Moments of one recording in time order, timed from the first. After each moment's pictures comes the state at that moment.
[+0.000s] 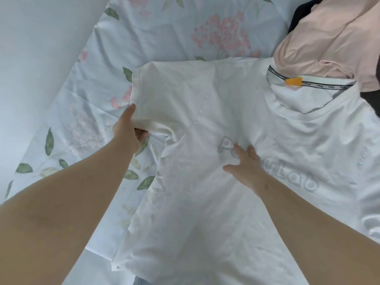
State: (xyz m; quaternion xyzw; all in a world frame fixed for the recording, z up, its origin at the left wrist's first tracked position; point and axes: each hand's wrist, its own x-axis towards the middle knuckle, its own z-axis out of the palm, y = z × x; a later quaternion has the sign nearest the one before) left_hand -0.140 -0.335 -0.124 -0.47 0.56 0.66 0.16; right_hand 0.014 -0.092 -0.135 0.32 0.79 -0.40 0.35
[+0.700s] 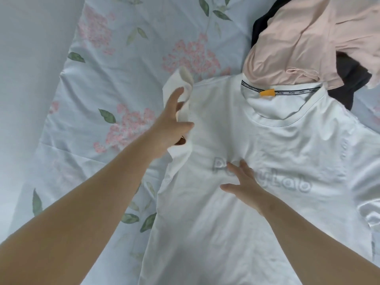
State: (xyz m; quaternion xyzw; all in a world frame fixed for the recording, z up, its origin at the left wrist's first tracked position) left_hand -0.182 -0.226 -0.068 0.05 0.73 0.54 0.42; right_hand 0.021 -0.089 -0.128 0.36 0.72 -0.51 0.31
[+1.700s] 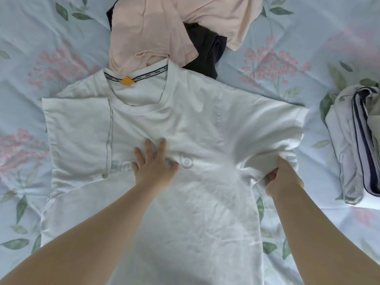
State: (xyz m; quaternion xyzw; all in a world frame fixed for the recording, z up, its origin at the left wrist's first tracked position) left_hand 0.048 -0.049 -0.154 0.20 0.92 0.00 0.35; right_hand 0.235 0.147 -0.127 0.79 0.11 -0.56 -0.21
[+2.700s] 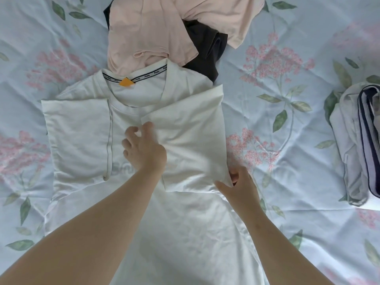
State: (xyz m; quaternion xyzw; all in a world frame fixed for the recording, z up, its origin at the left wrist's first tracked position) left_hand 0.022 -0.013 -0.124 0.09 0.97 0.14 0.15; right_hand 0.223 0.069 -0.136 0.55 0.68 -0.48 0.08
